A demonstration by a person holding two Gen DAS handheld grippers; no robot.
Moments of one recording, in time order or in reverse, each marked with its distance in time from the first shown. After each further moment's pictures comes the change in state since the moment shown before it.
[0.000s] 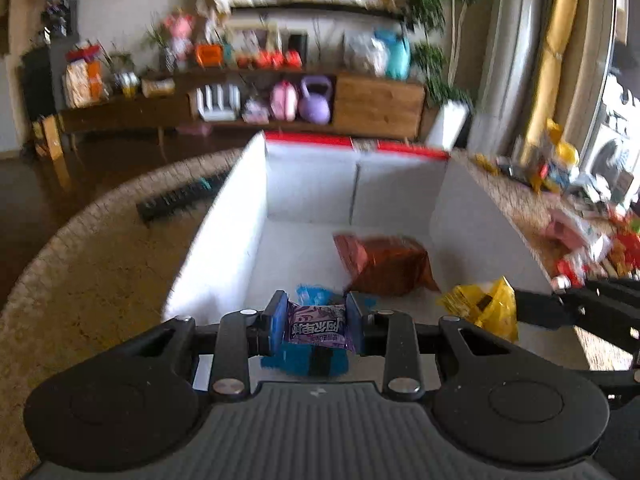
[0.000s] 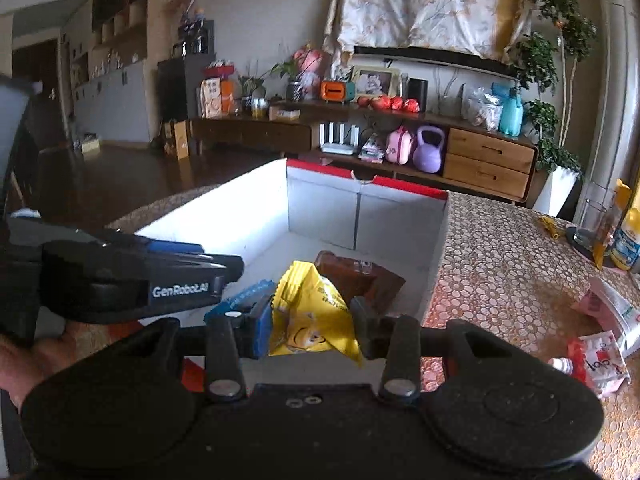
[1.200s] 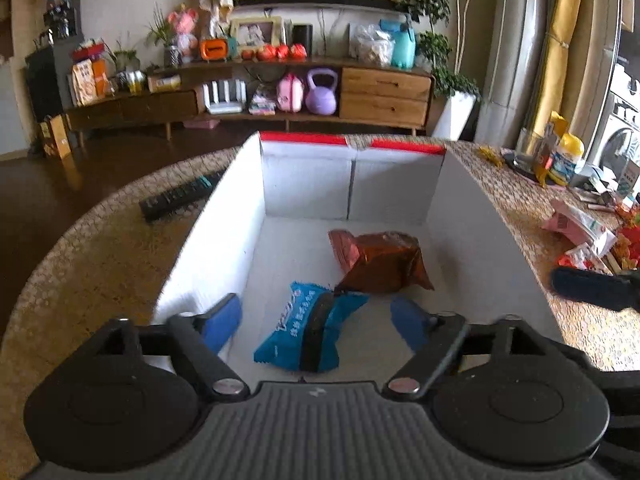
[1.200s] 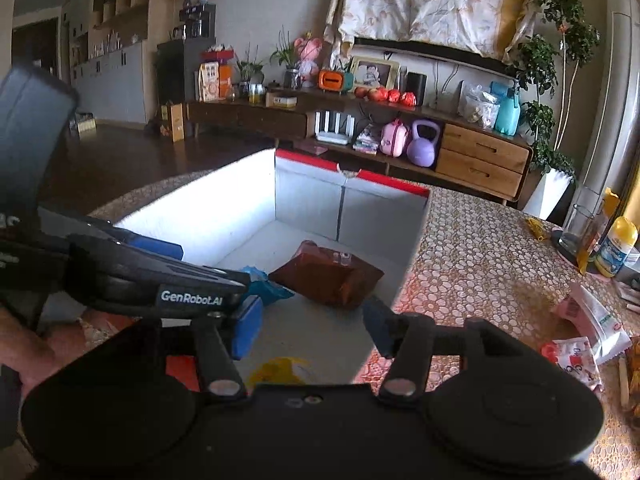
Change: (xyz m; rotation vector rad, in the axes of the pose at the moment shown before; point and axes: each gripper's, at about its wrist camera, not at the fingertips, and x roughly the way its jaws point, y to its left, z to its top) left arm -0.012 -0.018 0.007 0.017 -0.003 0.055; right arm -0.024 -0.016 0.003 -0.016 0.005 -0.033
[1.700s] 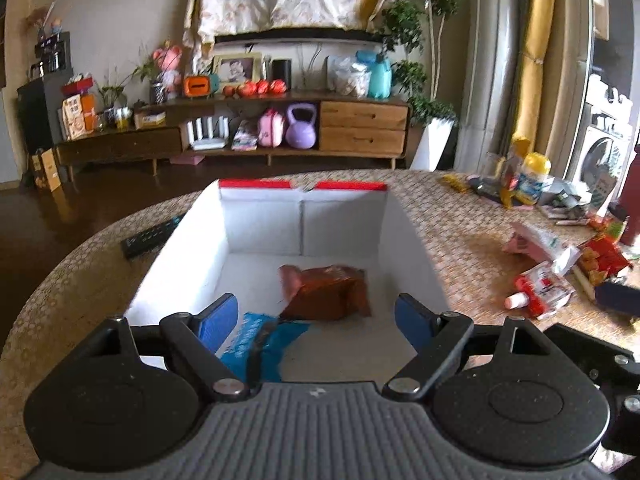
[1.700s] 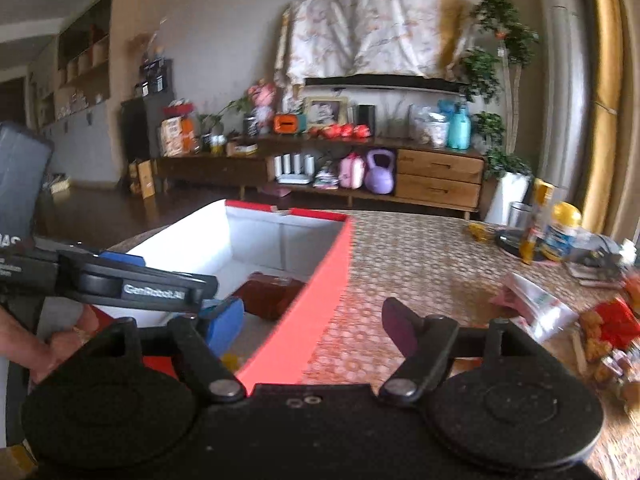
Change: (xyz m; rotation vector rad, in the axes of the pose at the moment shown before) left arm -0.031 -0.046 0.005 0.036 -0.100 -0.043; right arm -0.057 -0.055 -0.023 0.148 -0.125 -0.087
